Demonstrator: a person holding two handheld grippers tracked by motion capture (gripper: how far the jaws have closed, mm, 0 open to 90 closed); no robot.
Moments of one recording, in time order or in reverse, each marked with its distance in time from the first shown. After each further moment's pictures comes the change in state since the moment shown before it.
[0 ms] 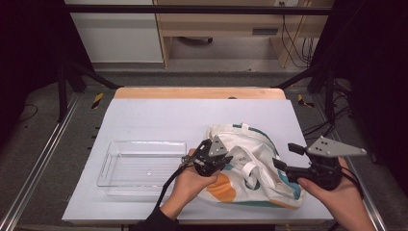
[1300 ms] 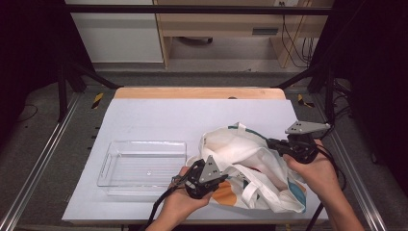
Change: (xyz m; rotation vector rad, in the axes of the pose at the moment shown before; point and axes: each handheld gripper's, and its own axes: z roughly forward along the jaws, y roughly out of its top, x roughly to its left) left arm -0.038 -0.032 -0.036 -0.008 -0.019 0.074; right arm -0.028 0.003 0.064 0.132 0.029 0.009
